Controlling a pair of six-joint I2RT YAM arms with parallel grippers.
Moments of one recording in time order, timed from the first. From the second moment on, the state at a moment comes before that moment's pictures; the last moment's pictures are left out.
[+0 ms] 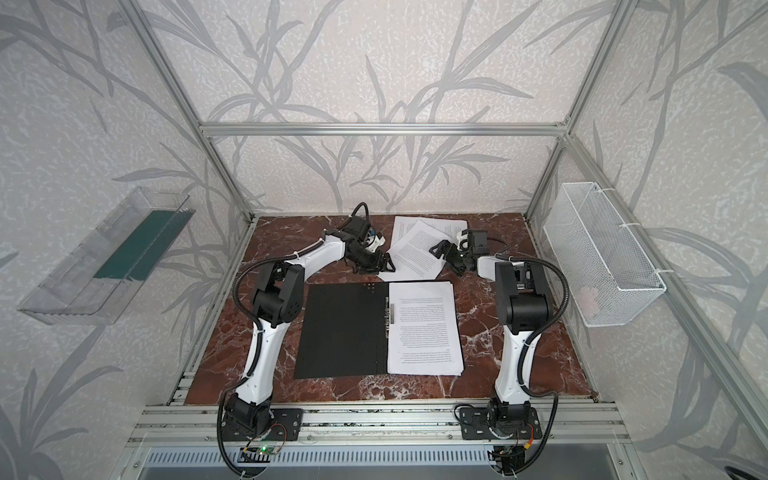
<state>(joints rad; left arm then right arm) -0.42 2.36 1.90 -0.70 0.51 -0.31 0.05 2.08 1.22 0.10 -0.62 0.71</state>
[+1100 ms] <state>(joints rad) -0.42 2.39 1.96 -0.69 0.54 -0.34 0.08 2.07 1.08 0.31 -0.63 0.78</state>
